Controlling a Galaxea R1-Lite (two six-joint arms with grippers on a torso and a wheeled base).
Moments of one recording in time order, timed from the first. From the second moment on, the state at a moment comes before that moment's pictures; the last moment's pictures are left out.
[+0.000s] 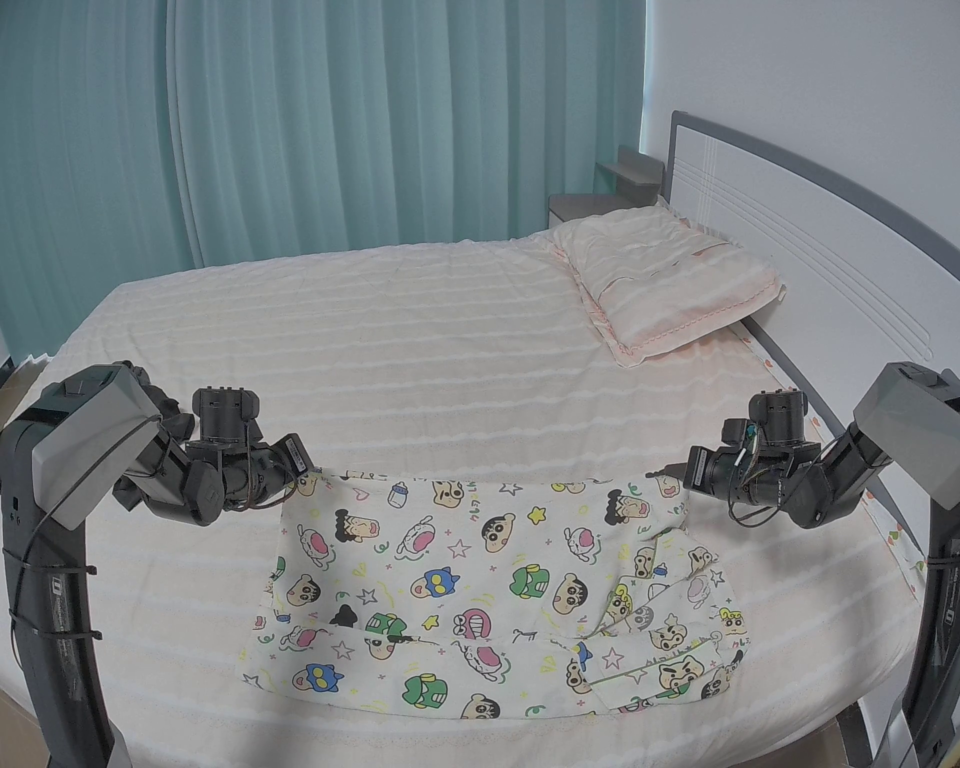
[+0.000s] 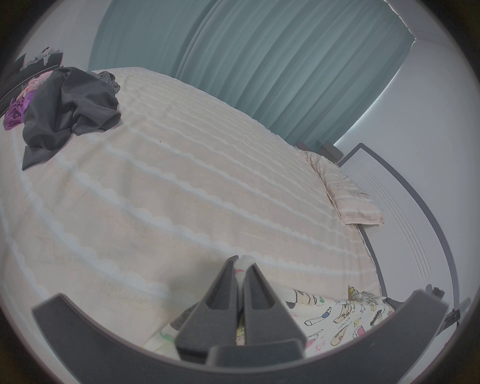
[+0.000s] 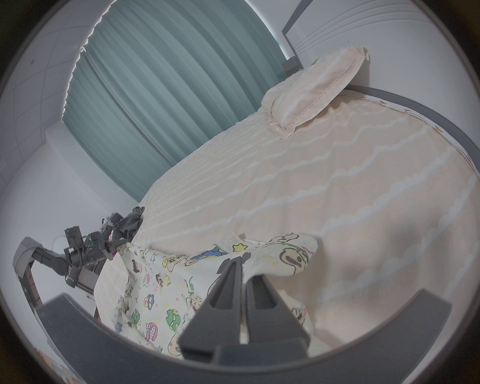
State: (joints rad) left arm -0.05 2.34 -1.17 -0.61 -0.16 -0.57; right arm 0.12 2.31 -1.05 -0.72 0.35 0.38
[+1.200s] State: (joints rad) left arm -0.05 2.26 -0.68 -0.79 -0.16 -0.38; right arm 0.12 2.27 -0.46 -1.06 0.38 0.03
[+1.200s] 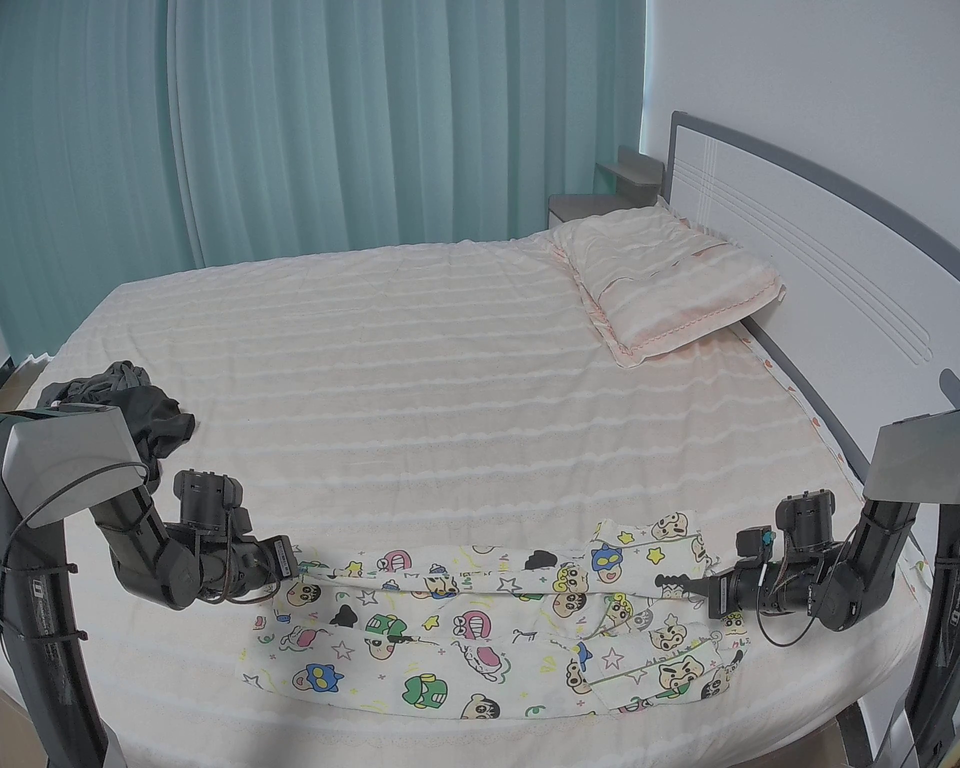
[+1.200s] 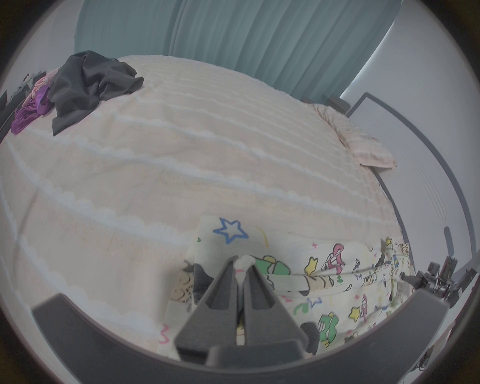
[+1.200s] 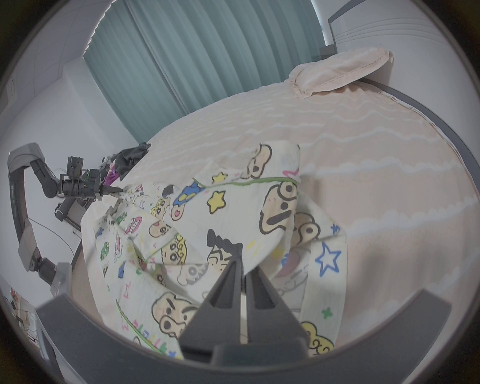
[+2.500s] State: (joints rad) left arm -0.05 2.28 -0.54 -0.92 -0.19 -0.34; right arm 0.12 2.31 -0.35 -1.30 0.41 0.22
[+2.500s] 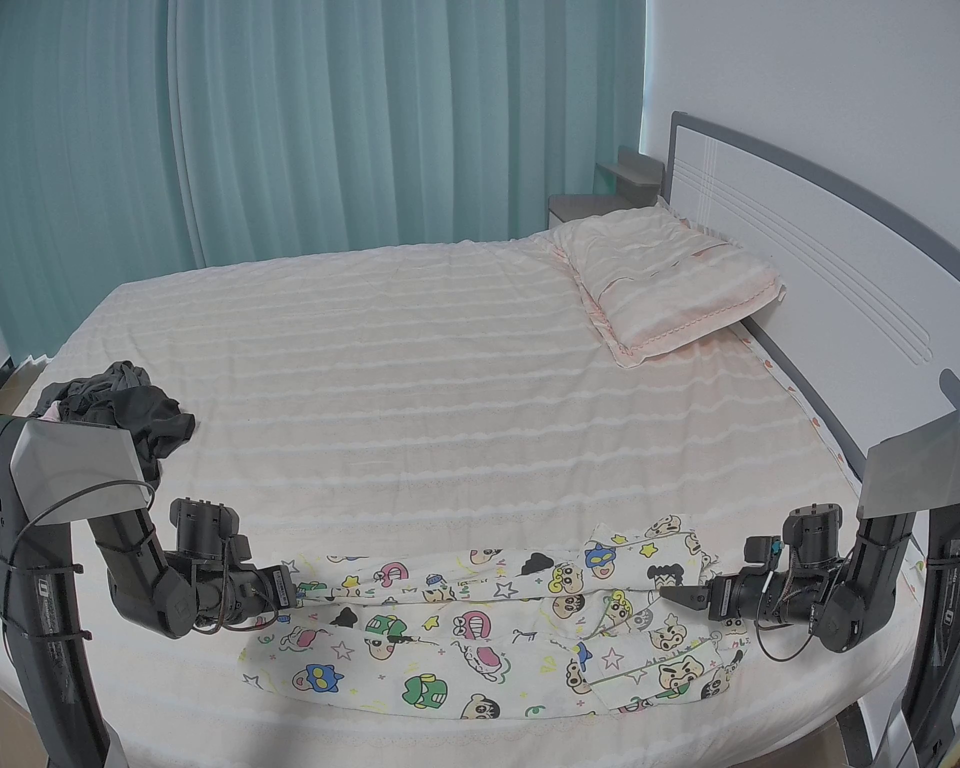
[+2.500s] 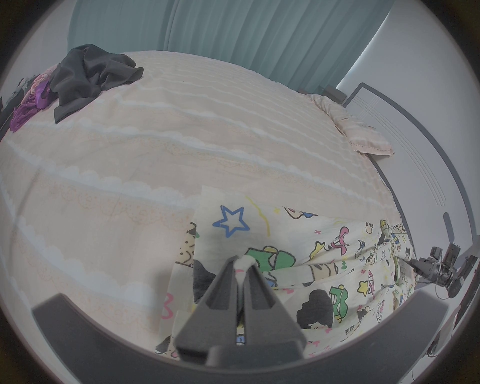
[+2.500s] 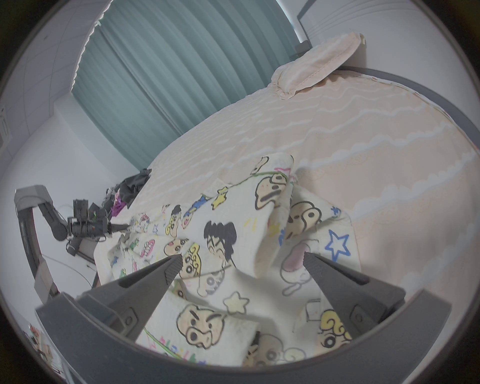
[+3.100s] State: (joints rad) left arm -0.05 2.28 -0.54 -0.92 -0.19 -0.34; right arm 0.16 2.34 -0.42 -1.27 0.39 0.30
